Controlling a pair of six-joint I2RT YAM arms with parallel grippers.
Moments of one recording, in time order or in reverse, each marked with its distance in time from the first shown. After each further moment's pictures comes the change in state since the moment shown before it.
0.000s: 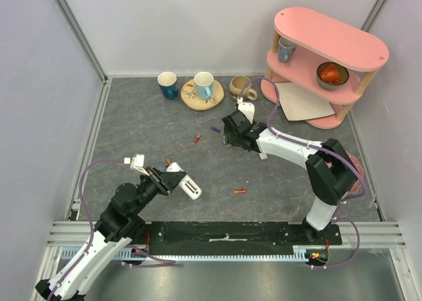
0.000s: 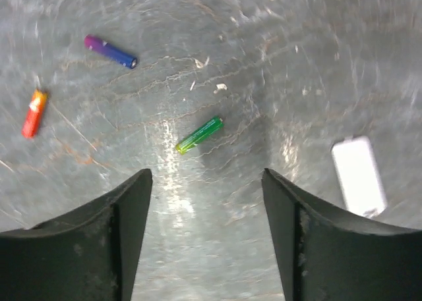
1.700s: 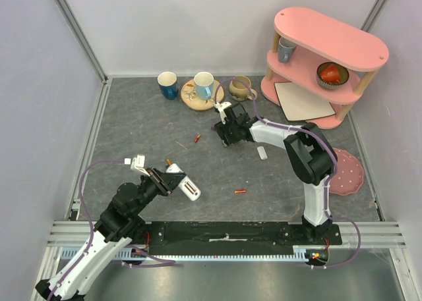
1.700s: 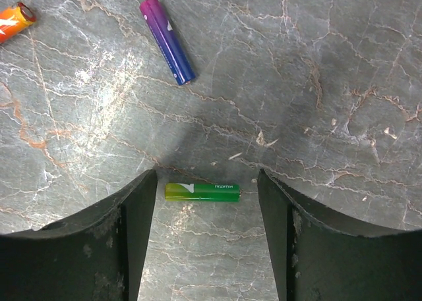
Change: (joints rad) left arm 0.000 0.000 0.002 -0.044 -0.014 0.001; right arm -0.117 0.246 0.103 0.190 -0.428 -0.791
